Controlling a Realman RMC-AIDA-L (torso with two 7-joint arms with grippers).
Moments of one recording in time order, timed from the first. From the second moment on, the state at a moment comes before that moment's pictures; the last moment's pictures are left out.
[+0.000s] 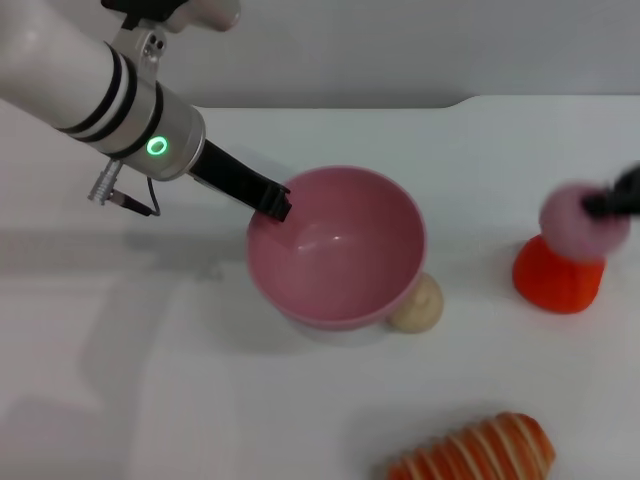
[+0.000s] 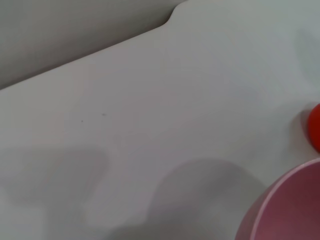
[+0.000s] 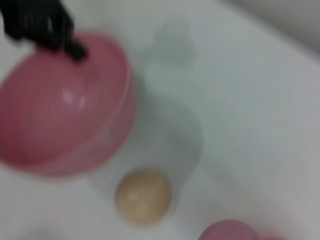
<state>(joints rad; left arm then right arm) -0.77 -2.07 1.34 1.14 2.47 1.38 -2.73 0.68 2.01 -0.77 -1.31 -2.54 -1.81 2.10</state>
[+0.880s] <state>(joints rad) -0.78 -2.07 1.37 1.11 2.42 1.33 -2.73 0.77 2.05 -0.82 -1.17 -2.12 -1.71 2.00</state>
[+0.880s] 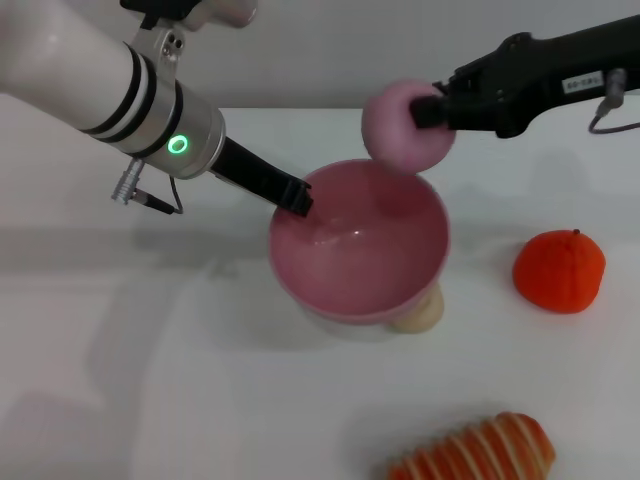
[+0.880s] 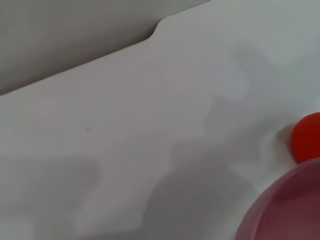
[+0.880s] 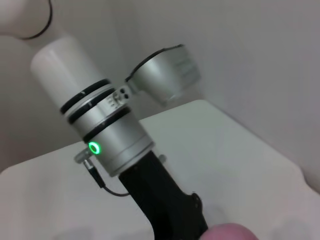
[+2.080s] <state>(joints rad) -0.73 -2.06 1.44 1.05 2.22 0.93 -2.38 0.51 2.06 -0.58 -0.85 -1.55 -1.38 1.55</state>
